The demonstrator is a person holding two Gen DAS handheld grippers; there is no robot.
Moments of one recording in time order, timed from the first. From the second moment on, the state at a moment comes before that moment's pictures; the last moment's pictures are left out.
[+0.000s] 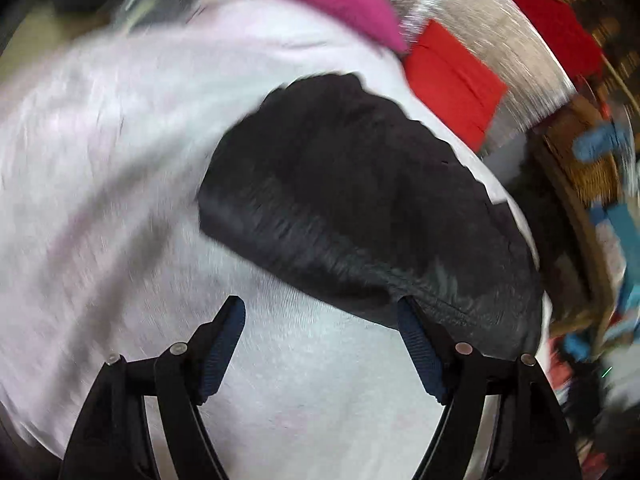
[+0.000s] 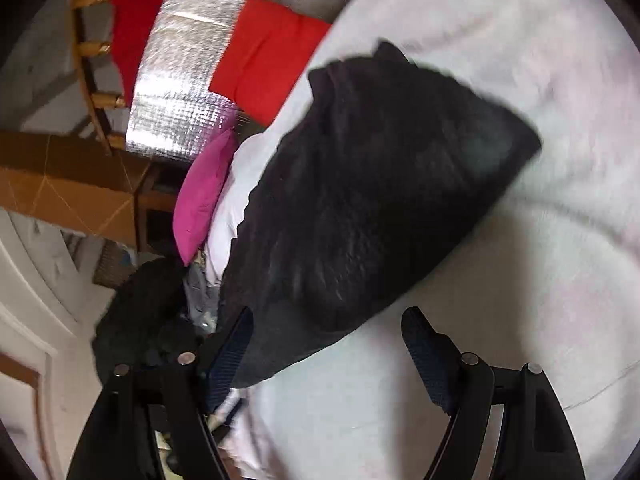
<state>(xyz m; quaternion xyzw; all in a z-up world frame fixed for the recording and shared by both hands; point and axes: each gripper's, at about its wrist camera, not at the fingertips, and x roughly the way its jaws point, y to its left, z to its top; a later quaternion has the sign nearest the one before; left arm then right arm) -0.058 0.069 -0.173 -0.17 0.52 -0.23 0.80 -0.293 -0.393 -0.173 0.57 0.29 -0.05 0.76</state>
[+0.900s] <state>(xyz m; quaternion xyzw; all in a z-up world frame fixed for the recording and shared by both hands) -0.020 0.052 -0.168 -0.21 0.44 -0.20 0.85 -0.233 -0.388 -0.175 0.53 0.26 -0.15 0.79</state>
